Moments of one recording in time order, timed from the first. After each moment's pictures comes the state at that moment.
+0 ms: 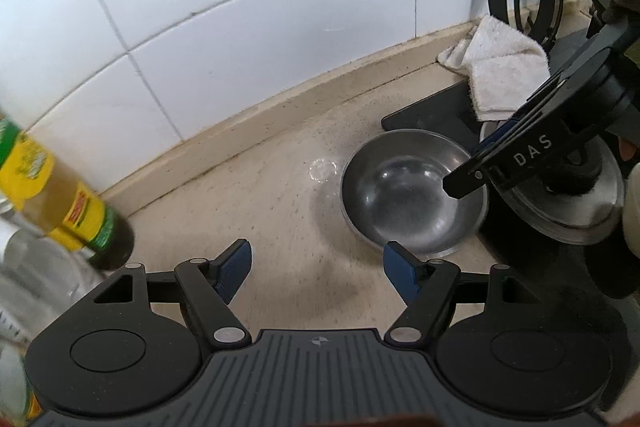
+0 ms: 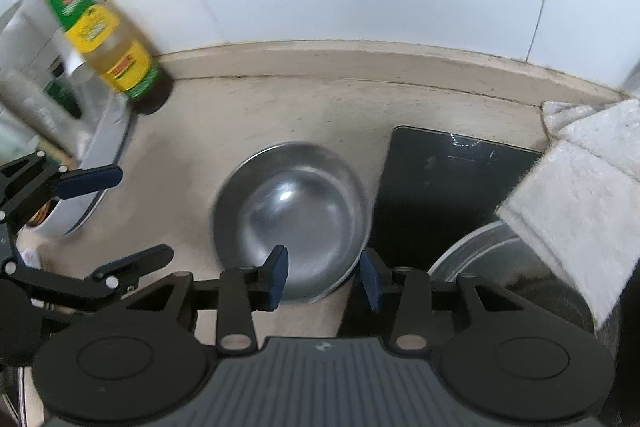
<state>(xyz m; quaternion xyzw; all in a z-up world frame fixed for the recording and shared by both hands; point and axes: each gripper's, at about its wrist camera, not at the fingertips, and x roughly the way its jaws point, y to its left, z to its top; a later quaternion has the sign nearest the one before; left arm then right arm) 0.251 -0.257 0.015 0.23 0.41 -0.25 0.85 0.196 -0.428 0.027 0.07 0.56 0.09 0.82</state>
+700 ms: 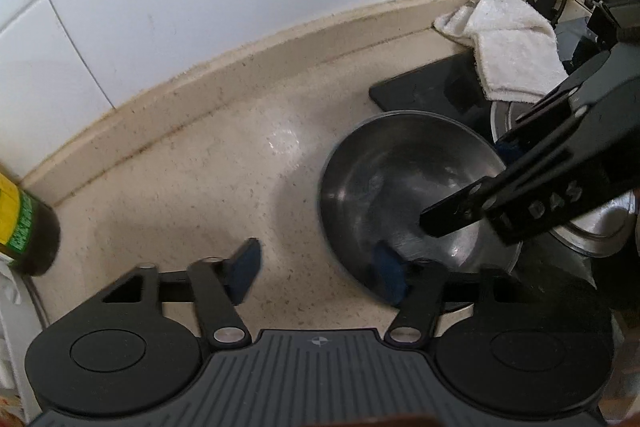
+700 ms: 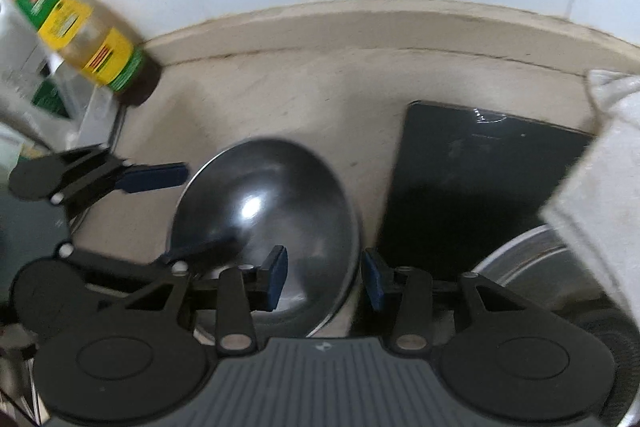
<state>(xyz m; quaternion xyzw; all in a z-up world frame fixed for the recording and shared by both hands) 0.295 -0.272 -0.035 0.19 0.46 -0.29 0.81 0.223 -0.433 -0.017 0.10 0.59 0.13 0.79</state>
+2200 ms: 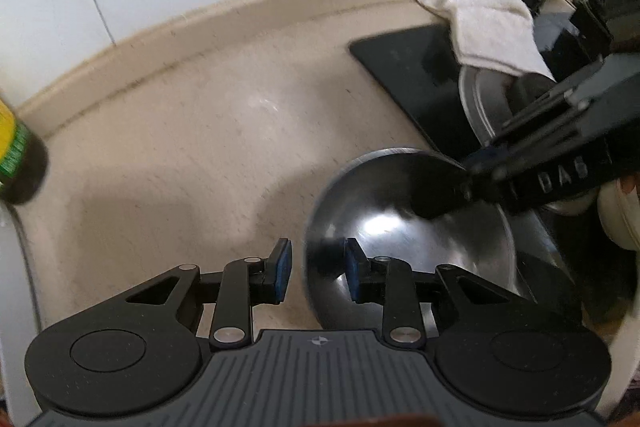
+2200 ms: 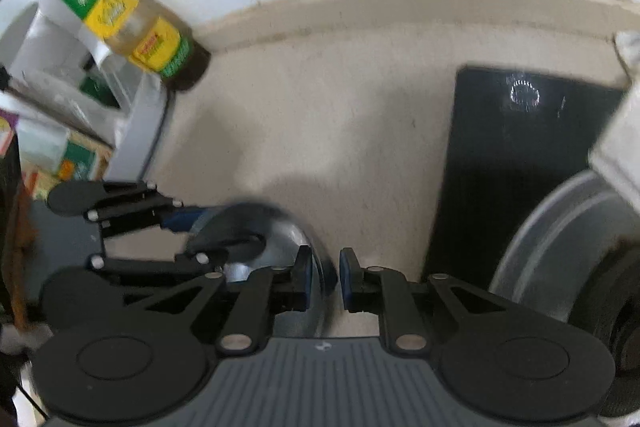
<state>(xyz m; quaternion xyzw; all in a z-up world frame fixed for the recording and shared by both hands) 0.267 -0.248 -0.029 0.16 0.51 -0.30 0.79 0.198 -0.426 -0.013 0.14 0.59 0.17 0.78</state>
